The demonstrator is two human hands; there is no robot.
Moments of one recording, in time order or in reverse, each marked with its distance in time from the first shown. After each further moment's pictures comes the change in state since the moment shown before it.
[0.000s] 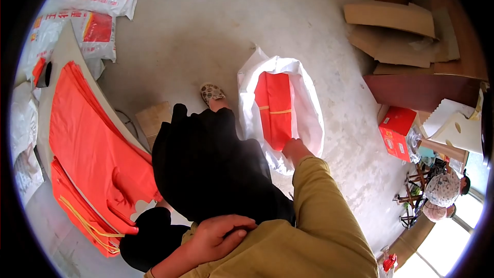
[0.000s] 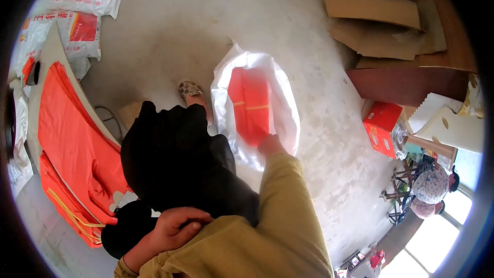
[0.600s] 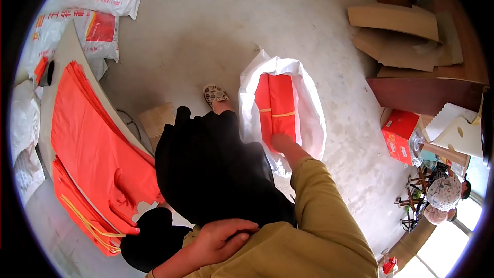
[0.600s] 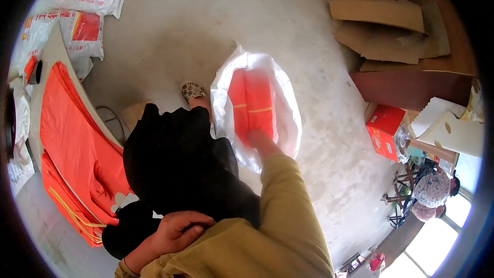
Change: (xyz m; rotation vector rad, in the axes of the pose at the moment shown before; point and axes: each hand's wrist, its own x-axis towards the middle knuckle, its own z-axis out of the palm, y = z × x) left_hand 0.000 0.001 0.001 -0.011 -0.019 -0.047; right_hand 0.056 -0.027 0.007 0.287 0.197 -0.107
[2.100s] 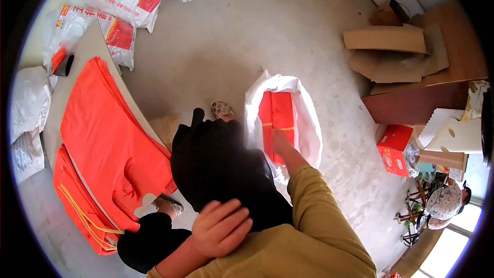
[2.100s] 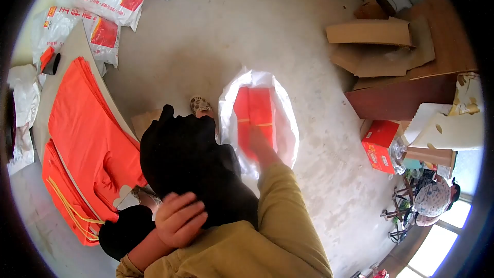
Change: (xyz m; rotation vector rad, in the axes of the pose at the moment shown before) left_hand -0.022 0.006 0.006 1.003 0.474 0.794; right_hand 0.016 -0.031 -0.040 0.038 0.281 -0.150
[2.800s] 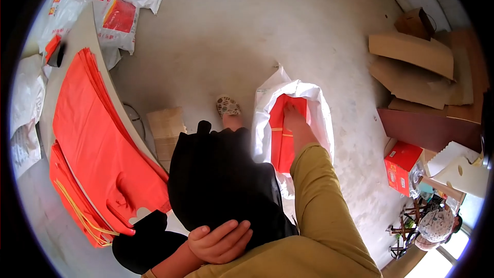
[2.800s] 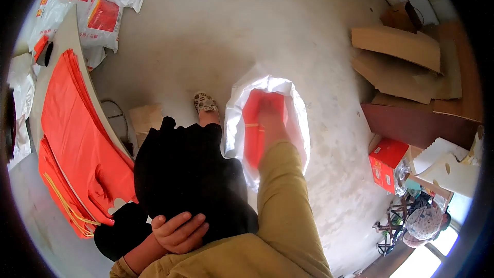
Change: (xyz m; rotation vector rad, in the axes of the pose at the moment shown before) left_hand -0.007 -0.042 0.034 0.317 -0.098 -0.001; right_hand 0.144 0.010 -0.054 -0.408 -0.146 -0.004
